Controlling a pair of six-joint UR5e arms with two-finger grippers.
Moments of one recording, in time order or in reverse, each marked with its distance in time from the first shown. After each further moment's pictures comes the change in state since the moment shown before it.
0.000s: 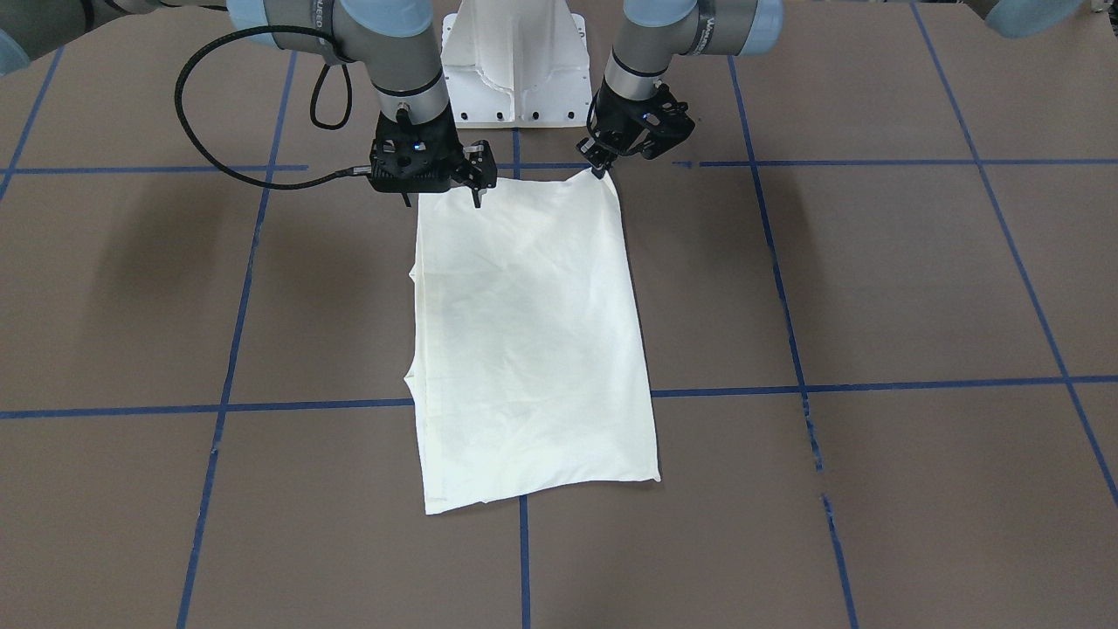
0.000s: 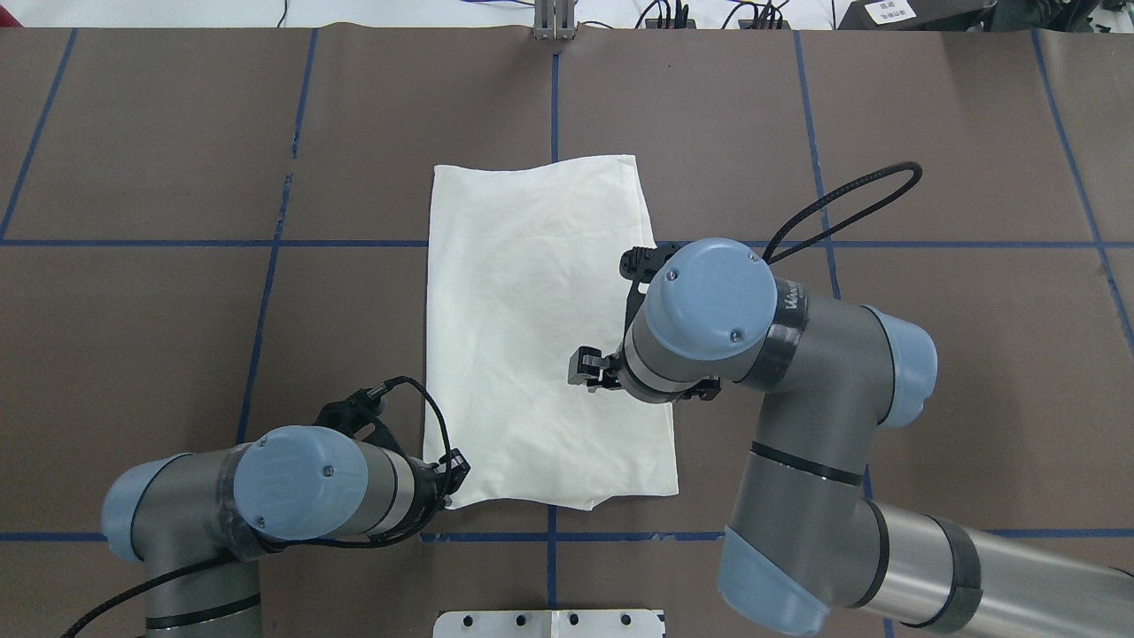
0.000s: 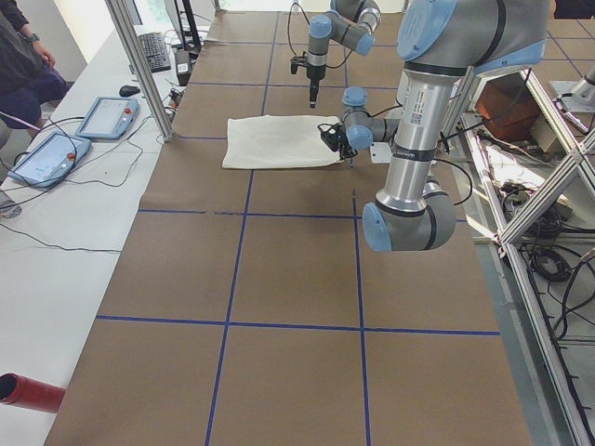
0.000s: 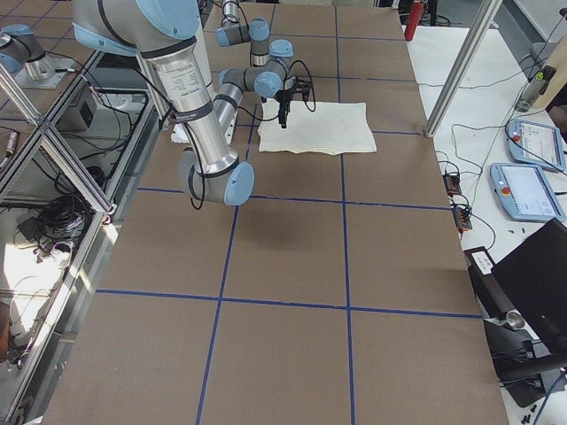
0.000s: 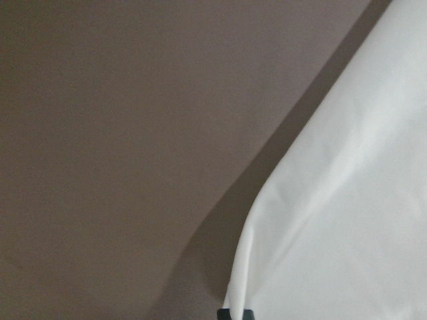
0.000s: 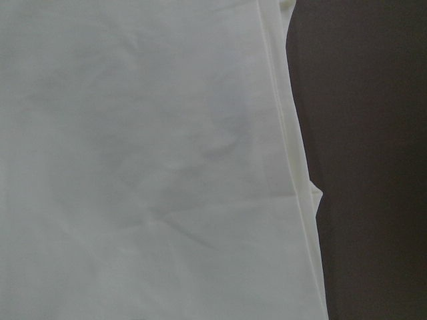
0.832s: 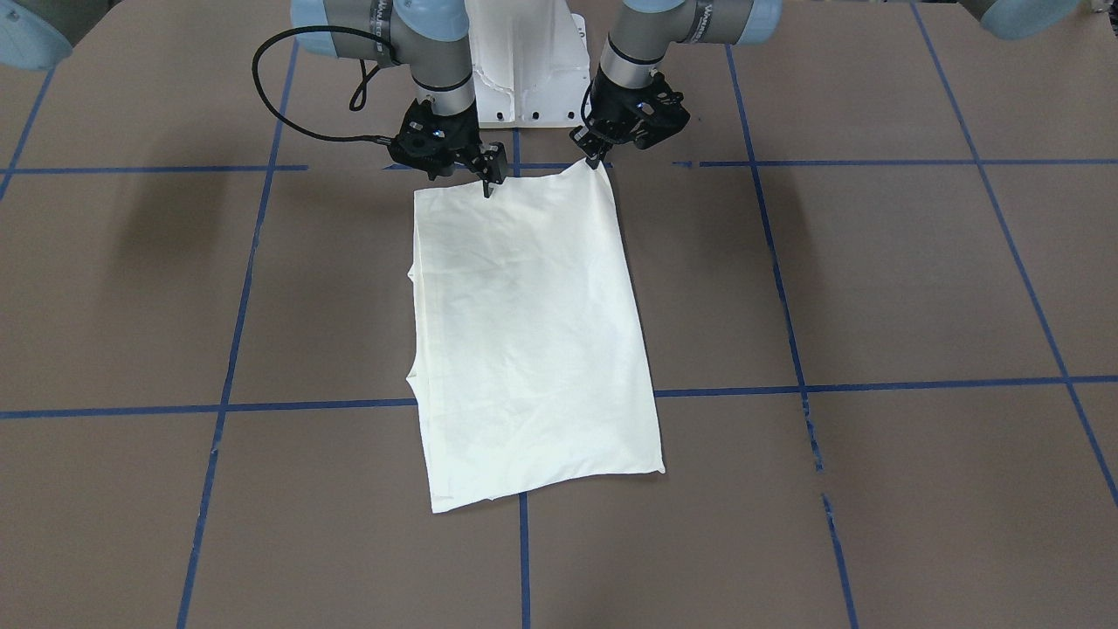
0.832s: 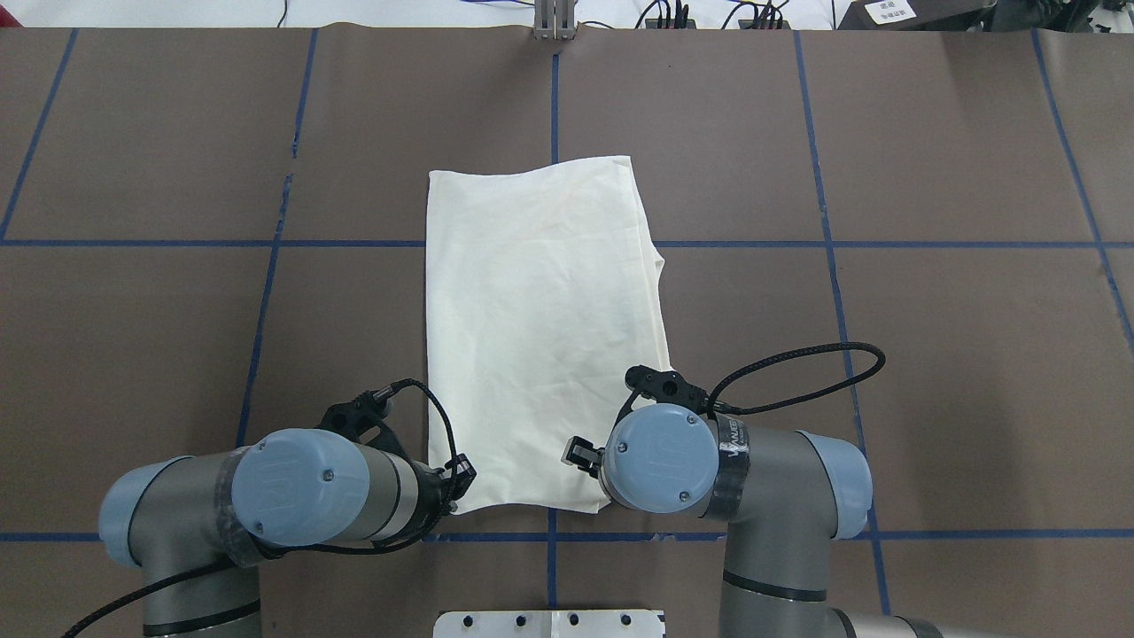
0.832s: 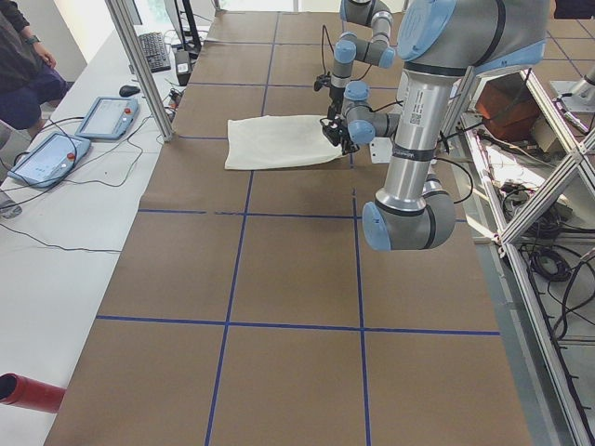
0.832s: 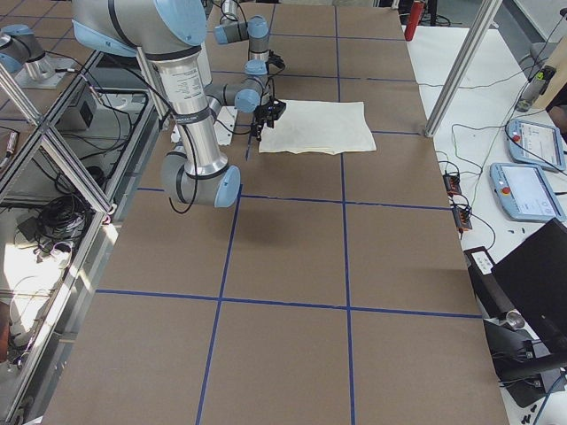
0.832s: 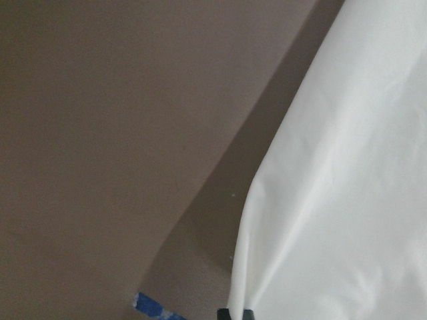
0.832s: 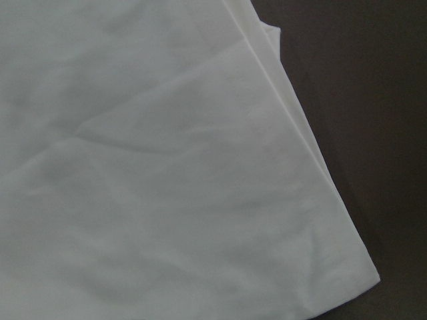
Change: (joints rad) left arm 0.005 -0.008 -0.014 0.011 -0.004 0.014; right arm -0.179 -0.045 -0.078 0.064 -0.152 0.356
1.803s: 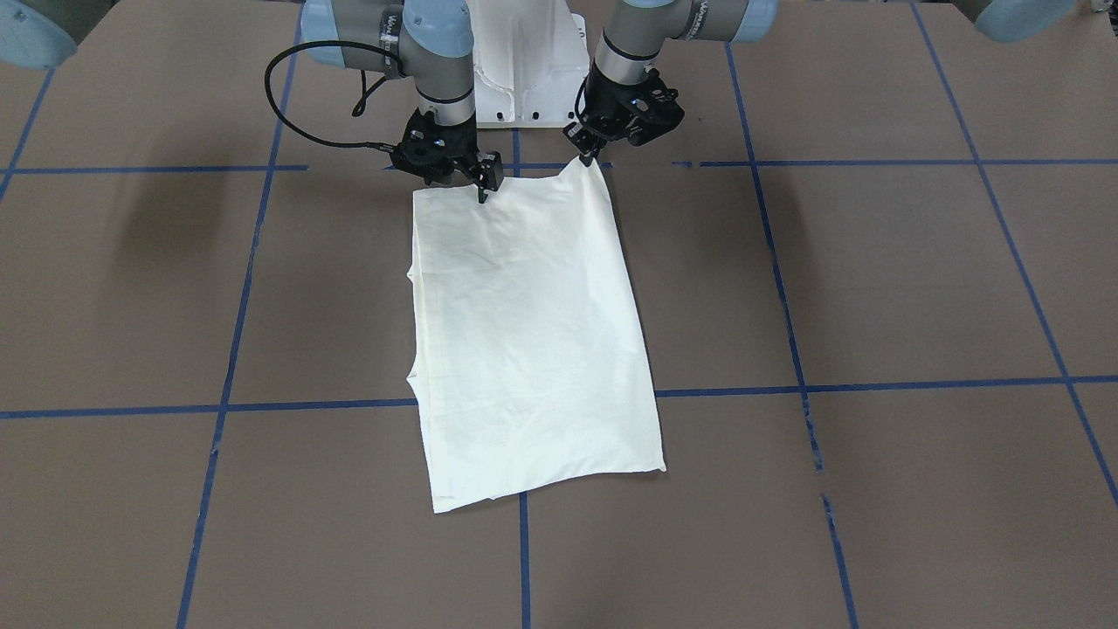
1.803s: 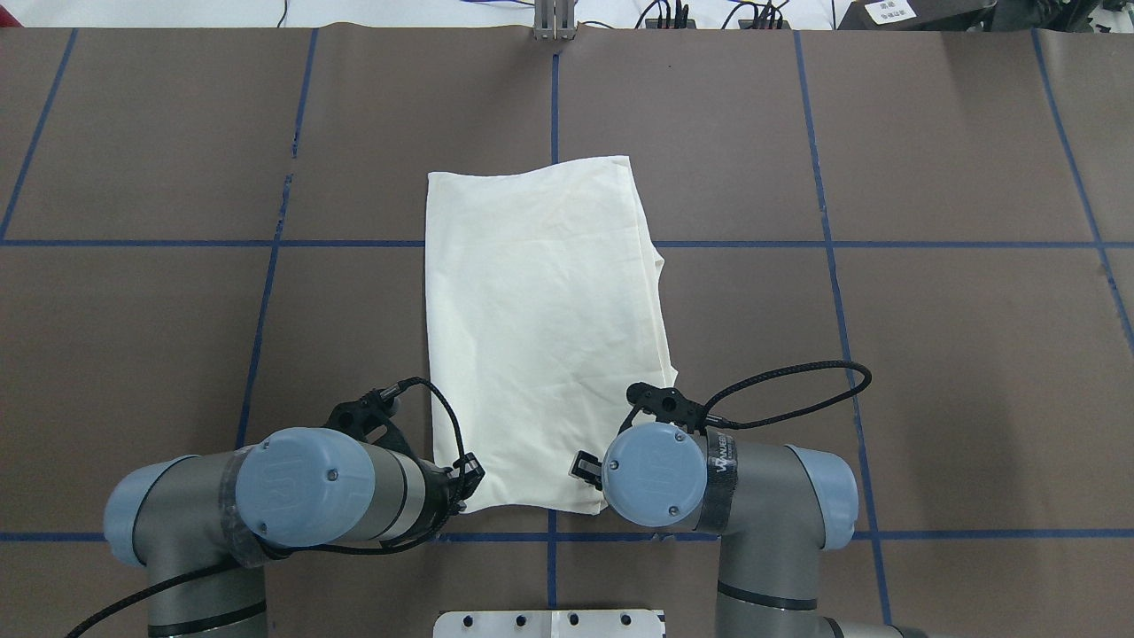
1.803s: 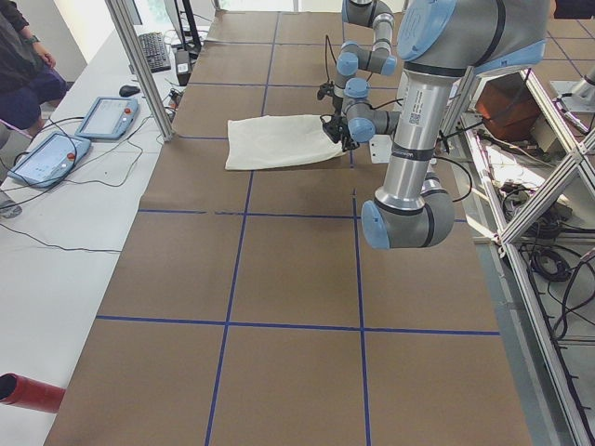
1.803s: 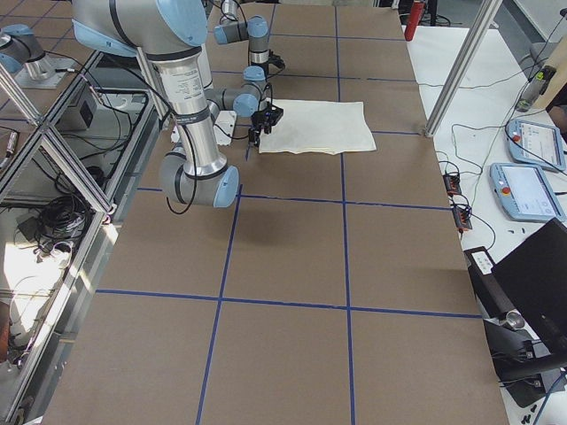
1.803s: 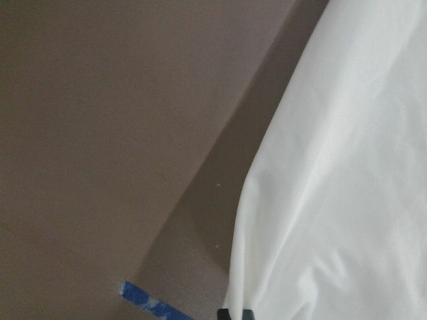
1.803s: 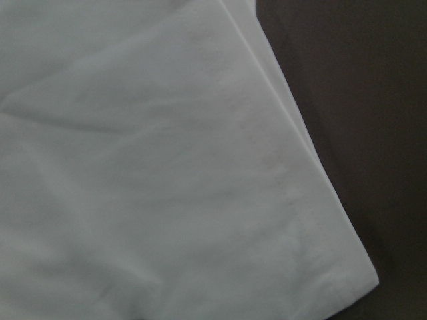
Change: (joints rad) left arm 0.001 -0.016 -0.004 0.001 0.000 0.000; right arm -0.018 -0.006 -0.031 0.002 -0.006 0.005
